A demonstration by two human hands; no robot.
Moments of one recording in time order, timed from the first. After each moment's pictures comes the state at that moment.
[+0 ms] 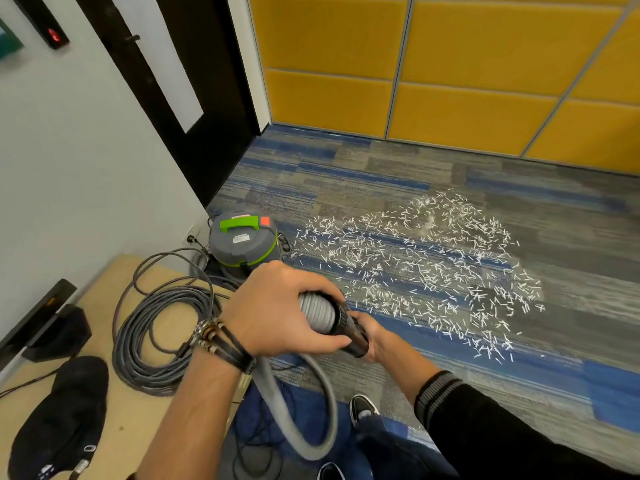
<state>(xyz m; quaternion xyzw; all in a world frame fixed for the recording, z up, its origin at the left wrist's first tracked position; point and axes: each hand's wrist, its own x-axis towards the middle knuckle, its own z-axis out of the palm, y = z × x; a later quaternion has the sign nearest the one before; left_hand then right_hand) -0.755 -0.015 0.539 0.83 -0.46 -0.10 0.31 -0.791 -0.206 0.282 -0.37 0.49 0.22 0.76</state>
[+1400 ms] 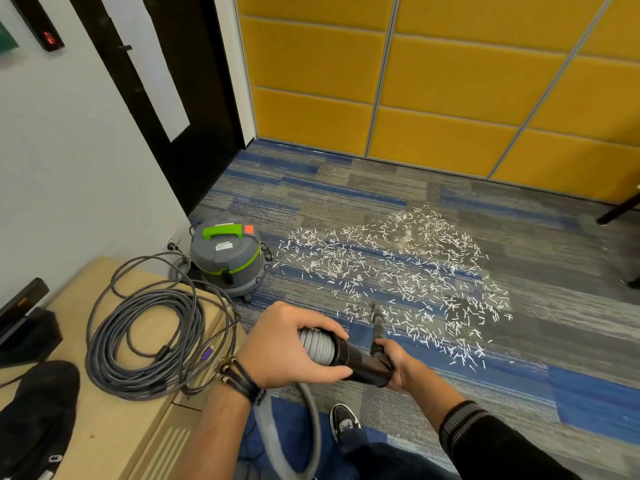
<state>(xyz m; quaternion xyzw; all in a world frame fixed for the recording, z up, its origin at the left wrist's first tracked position) -0.808 -0.002 0.483 0.79 -0.42 -0.16 0.42 -0.885 -0.248 0.264 -0.36 0.57 0.17 0.72</state>
